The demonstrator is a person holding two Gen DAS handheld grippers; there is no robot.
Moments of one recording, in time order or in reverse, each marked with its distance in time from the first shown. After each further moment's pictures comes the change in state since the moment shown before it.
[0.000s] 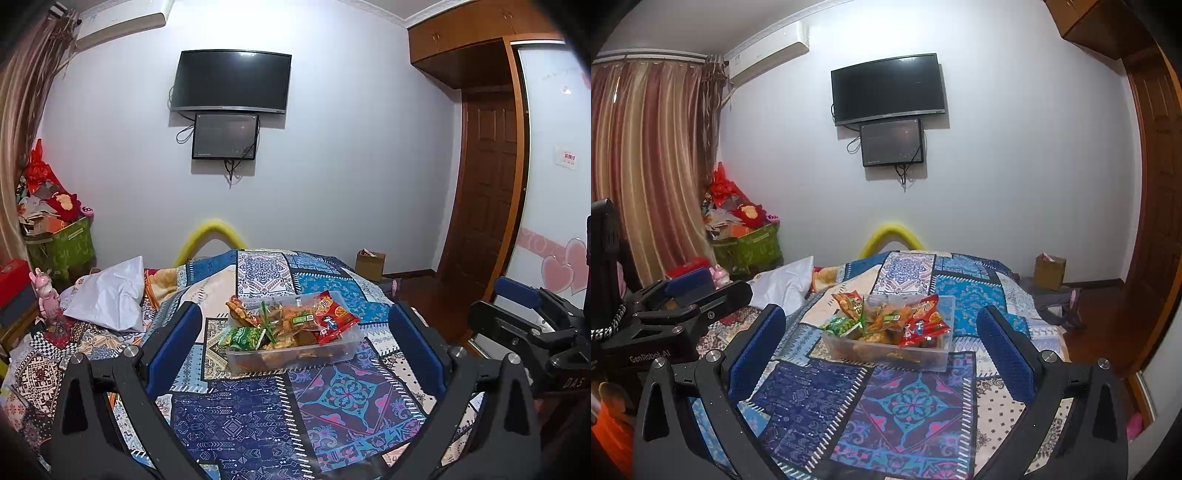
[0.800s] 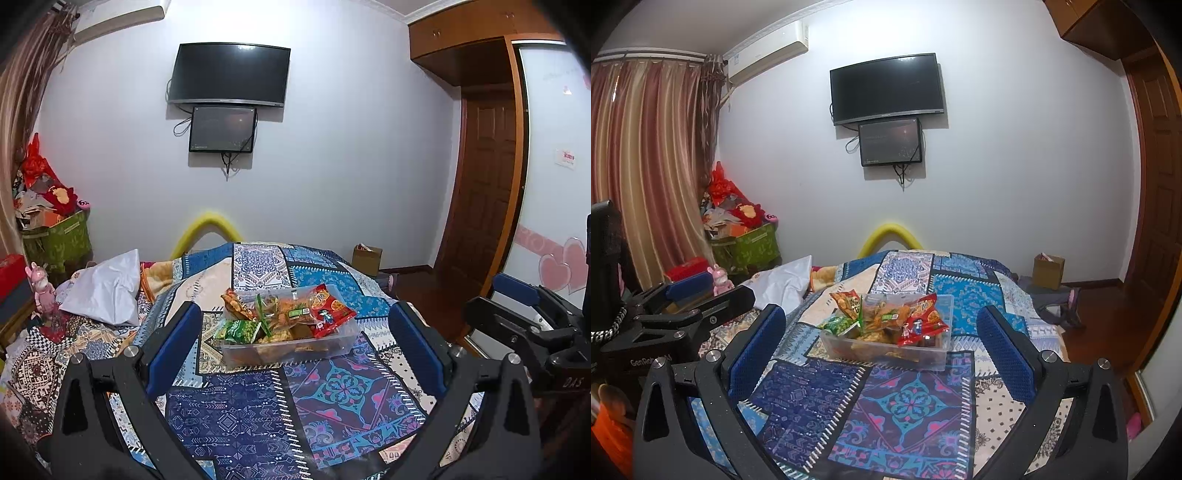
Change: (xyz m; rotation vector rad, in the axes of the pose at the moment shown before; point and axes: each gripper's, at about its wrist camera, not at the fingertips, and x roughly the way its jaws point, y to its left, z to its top) left arm 0.005 0.000 -0.004 -0.009 0.027 -0.014; right arm 0.001 0.000 -0.001 0.000 0.005 -0.007
